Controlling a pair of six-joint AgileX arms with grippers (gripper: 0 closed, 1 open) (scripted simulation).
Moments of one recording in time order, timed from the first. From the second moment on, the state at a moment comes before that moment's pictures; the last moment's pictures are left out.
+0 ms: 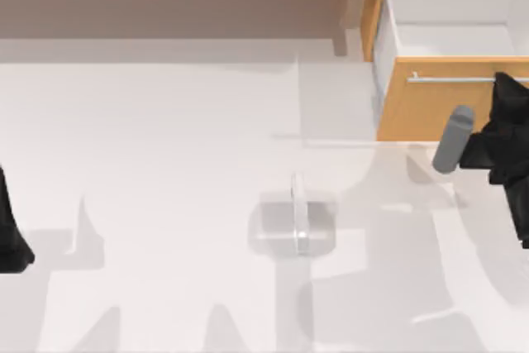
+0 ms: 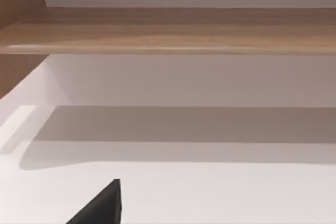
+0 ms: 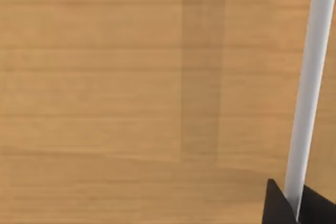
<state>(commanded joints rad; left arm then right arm) 0.00 0.00 0.00 0.00 0.00 0.00 0.27 2.04 0.45 1.59 0.30 -1.55</state>
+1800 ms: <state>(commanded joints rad) 0.00 0.00 0.00 0.00 0.00 0.00 0.32 2.00 0.27 1.71 0.35 -1.55</state>
